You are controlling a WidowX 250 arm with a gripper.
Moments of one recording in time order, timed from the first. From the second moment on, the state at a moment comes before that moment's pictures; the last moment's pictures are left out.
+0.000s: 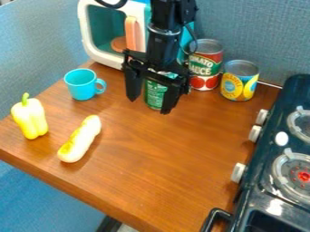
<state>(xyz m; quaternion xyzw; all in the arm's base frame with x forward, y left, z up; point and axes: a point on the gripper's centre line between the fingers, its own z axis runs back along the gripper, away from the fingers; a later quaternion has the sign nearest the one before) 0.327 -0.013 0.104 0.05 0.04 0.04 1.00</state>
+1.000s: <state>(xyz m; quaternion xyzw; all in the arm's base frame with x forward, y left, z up) 0.297 0.034 0.050 0.04 0.08 0.04 1.00</state>
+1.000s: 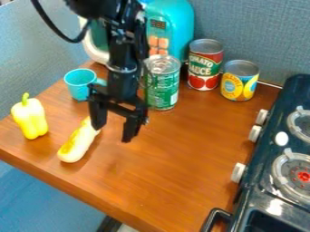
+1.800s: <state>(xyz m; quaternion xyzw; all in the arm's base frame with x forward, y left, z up) 0.279 0.077 0.056 0.04 0.08 0.12 0.99</state>
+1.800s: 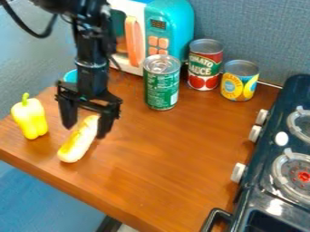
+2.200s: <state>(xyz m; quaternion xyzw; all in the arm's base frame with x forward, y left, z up) 0.272 0.090 0.054 0.04 0.08 0.13 0.99</state>
